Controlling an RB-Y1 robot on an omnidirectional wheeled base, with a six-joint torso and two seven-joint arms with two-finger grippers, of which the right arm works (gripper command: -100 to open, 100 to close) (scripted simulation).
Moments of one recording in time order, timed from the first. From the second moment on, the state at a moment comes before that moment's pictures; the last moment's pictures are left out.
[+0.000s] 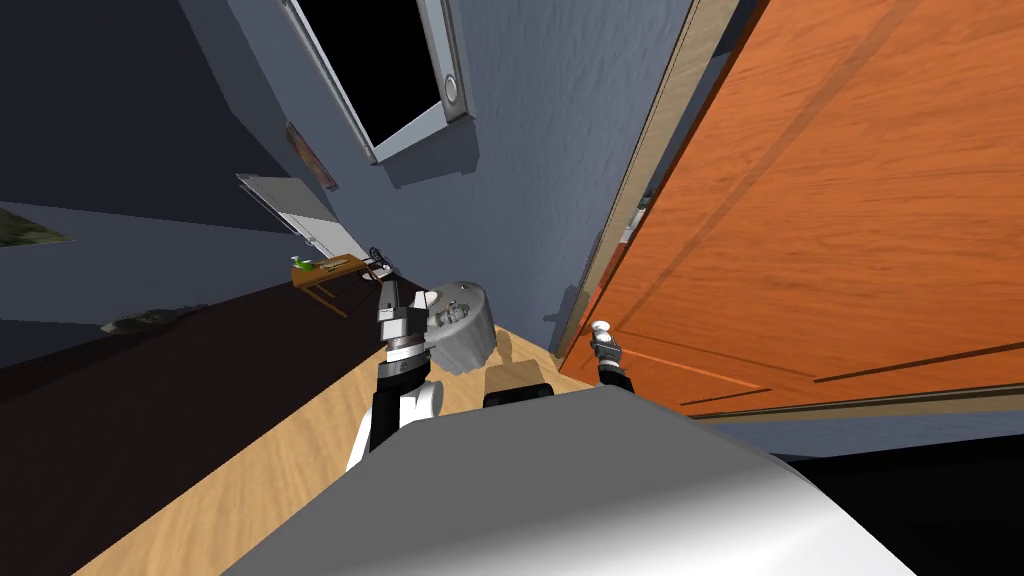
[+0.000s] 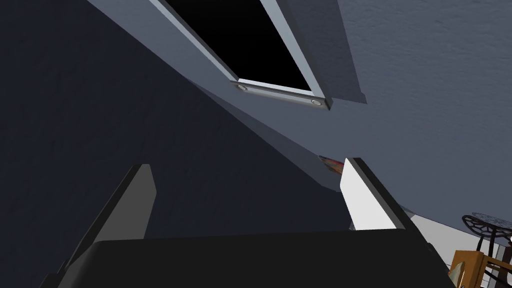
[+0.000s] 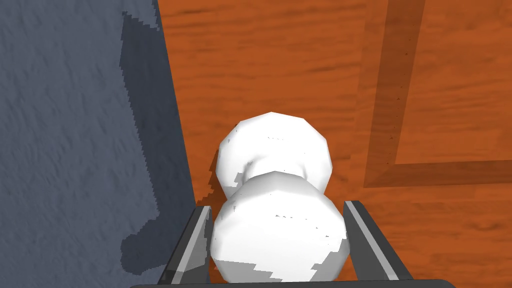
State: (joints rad) arm 0.18 -0.36 0.18 -0.90 -0.87 -0.89 -1.31
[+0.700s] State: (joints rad) arm 0.20 -0.41 0.26 -0.91 -0.84 -0.91 -1.39
